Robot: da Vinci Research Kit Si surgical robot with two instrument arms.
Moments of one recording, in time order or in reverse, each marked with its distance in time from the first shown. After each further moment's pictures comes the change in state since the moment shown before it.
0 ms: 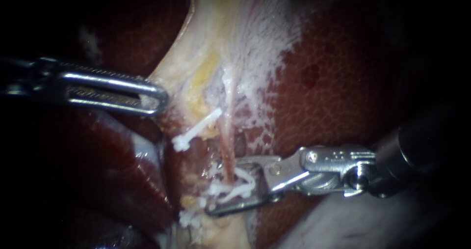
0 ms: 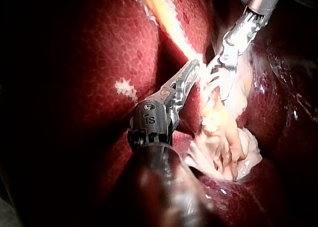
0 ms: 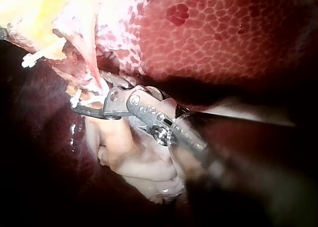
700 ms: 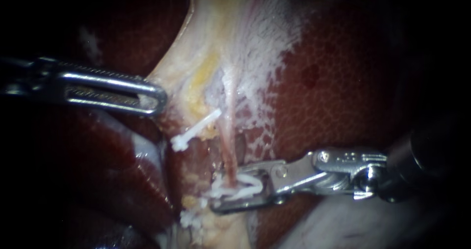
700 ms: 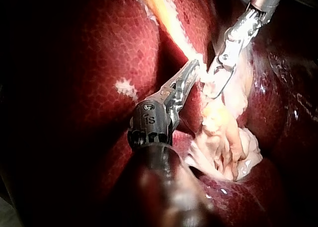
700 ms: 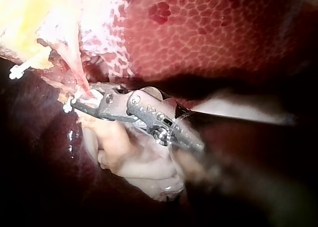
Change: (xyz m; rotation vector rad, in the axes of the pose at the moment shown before) right arm -0.001 0.001 -0.001 -0.001 0.005 0.082; left arm 0.000 0.000 0.000 0.002 0.000 0.001
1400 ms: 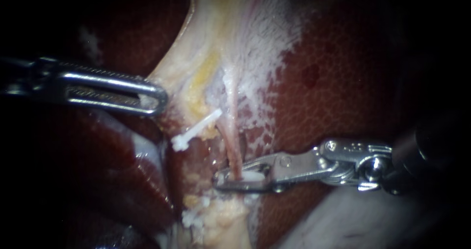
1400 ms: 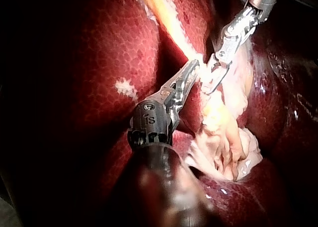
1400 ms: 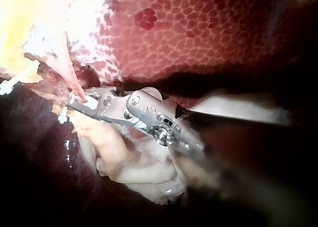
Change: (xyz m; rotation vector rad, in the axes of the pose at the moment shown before) right arm -0.001 0.001 -0.001 -0.008 0.004 0.022; left arm 0.000 0.000 0.000 0.000 0.000 0.000
